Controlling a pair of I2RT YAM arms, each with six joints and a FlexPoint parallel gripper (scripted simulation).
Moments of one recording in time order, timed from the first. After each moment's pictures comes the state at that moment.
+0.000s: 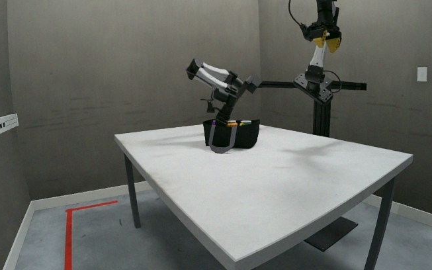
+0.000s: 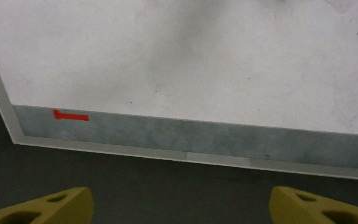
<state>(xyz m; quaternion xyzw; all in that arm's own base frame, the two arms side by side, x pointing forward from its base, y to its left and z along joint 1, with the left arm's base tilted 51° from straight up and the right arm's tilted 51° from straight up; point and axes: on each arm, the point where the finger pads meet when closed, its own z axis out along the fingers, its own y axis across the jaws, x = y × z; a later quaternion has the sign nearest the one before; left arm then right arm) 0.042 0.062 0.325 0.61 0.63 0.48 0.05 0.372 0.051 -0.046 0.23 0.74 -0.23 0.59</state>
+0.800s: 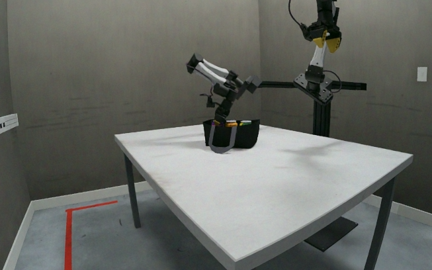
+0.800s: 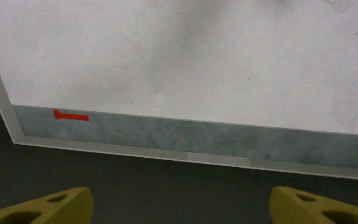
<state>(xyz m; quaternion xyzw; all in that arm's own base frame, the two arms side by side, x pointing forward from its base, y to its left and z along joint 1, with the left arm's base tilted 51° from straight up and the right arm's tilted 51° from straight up) 0.042 0.062 0.325 0.61 0.63 0.48 0.05 0.358 0.068 -0.026 0.23 0.73 -0.23 0.60</state>
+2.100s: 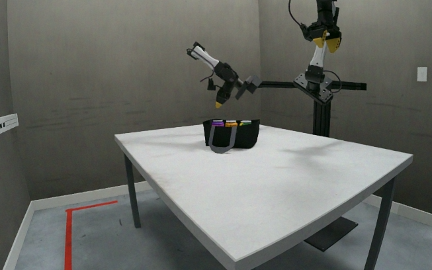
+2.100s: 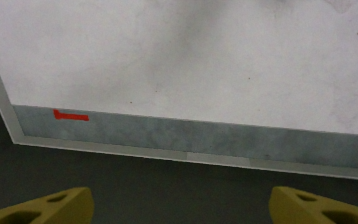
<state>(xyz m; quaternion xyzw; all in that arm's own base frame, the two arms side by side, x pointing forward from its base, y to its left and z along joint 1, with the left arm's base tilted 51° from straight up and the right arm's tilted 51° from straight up) 0.042 0.062 0.325 0.61 0.63 0.48 0.05 0.299 0.115 0.028 0.21 0.74 -0.22 0.60</state>
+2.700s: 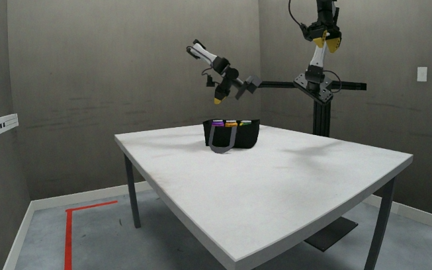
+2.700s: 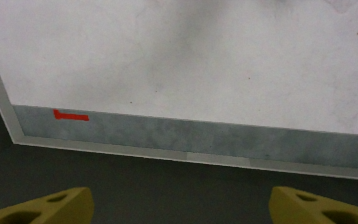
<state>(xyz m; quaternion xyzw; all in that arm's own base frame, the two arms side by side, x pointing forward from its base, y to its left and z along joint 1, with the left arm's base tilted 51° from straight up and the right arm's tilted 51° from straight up) 0.042 0.062 0.325 0.61 0.63 0.48 0.05 0.291 0.126 0.041 0.24 0.74 -0.22 0.59</state>
